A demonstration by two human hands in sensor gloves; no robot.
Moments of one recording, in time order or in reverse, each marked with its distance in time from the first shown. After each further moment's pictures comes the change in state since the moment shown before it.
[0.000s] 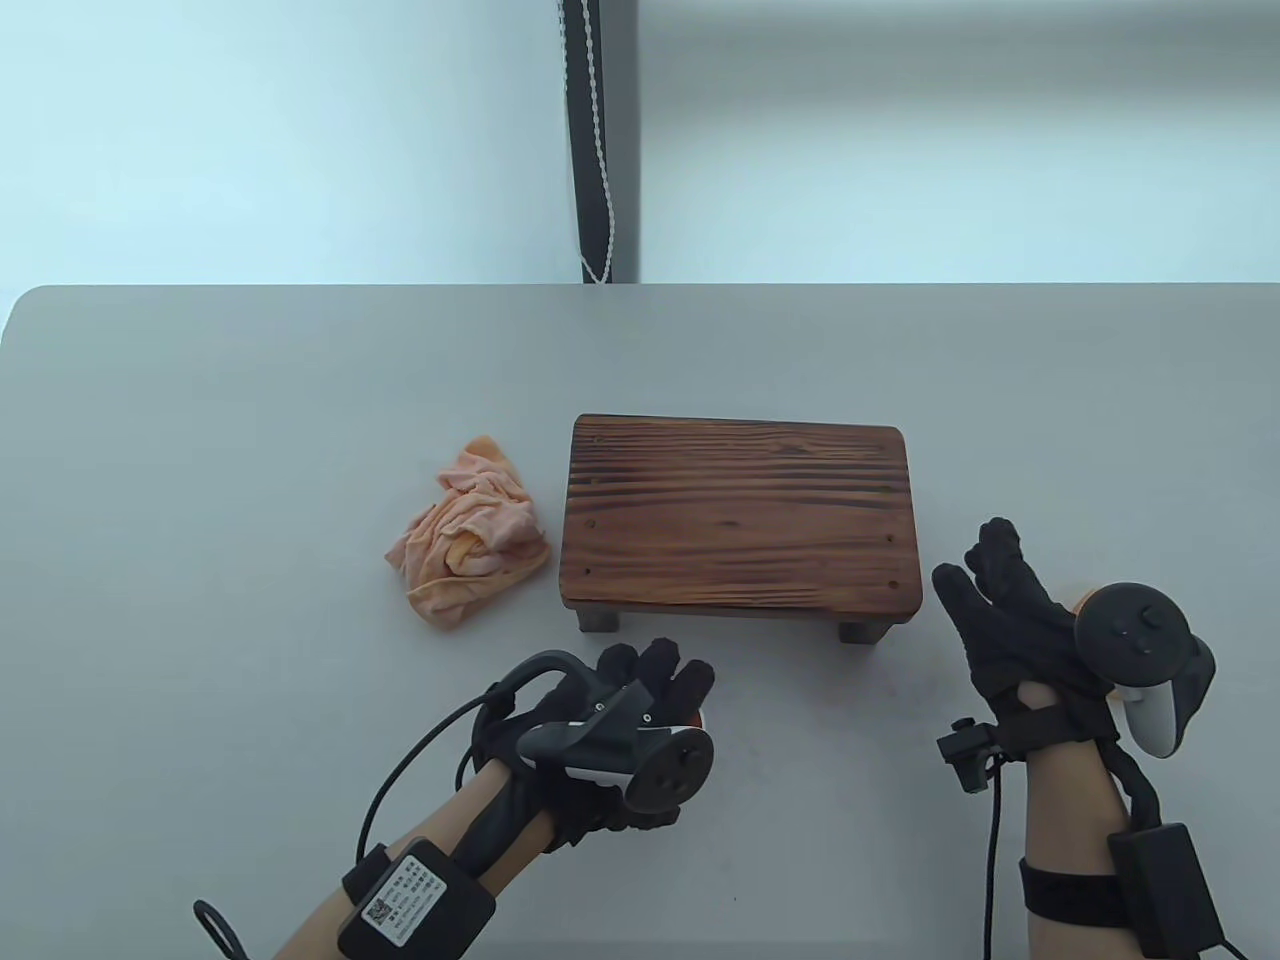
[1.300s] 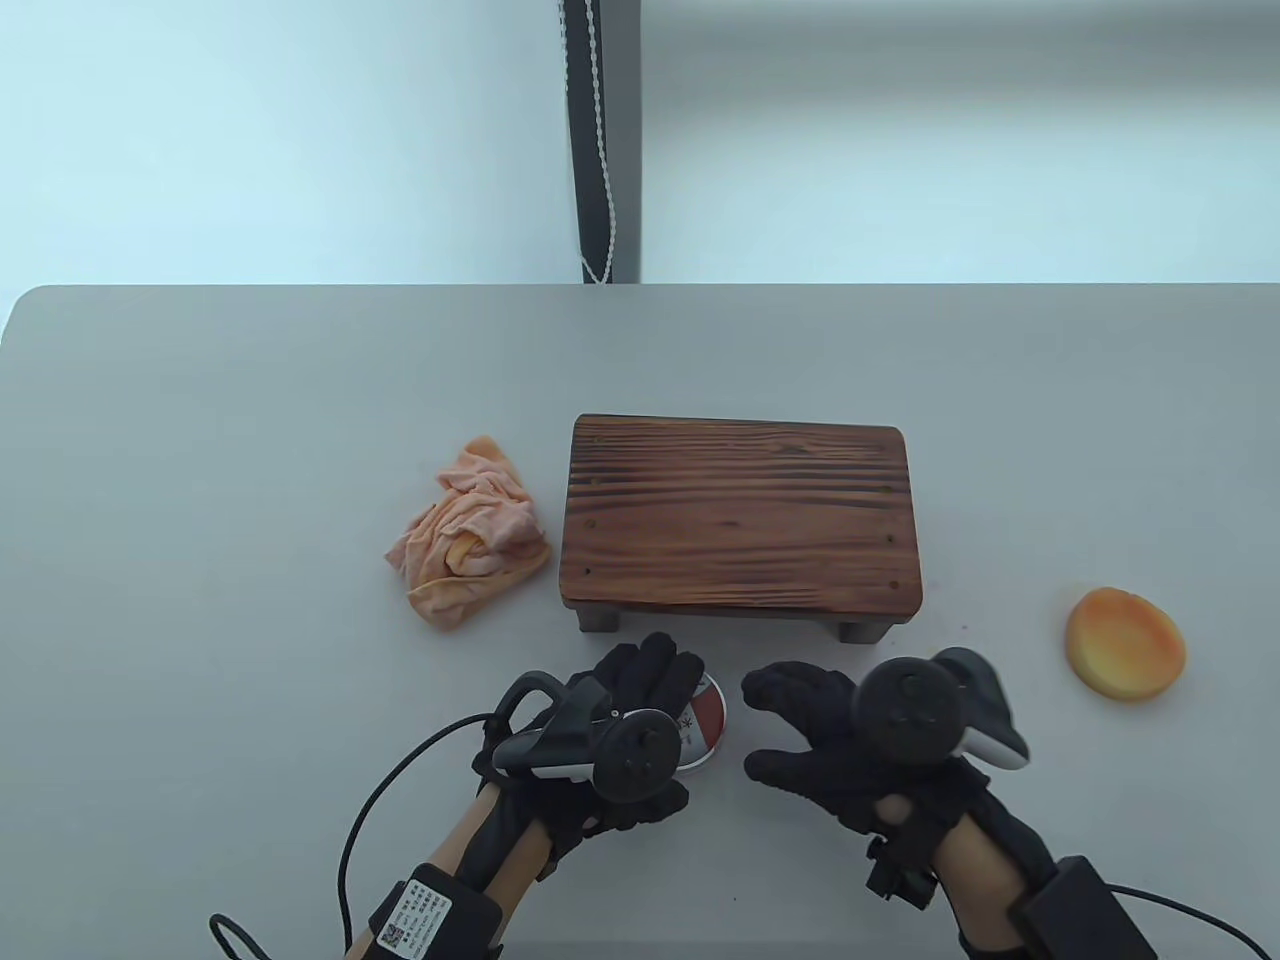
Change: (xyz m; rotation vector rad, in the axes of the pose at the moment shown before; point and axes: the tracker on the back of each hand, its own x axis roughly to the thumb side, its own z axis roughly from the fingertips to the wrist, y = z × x) left_hand -0.019 -0.028 0.009 0.139 0.060 0.258; right_hand 0.081 0.132 0.057 0.687 -0.421 0.449
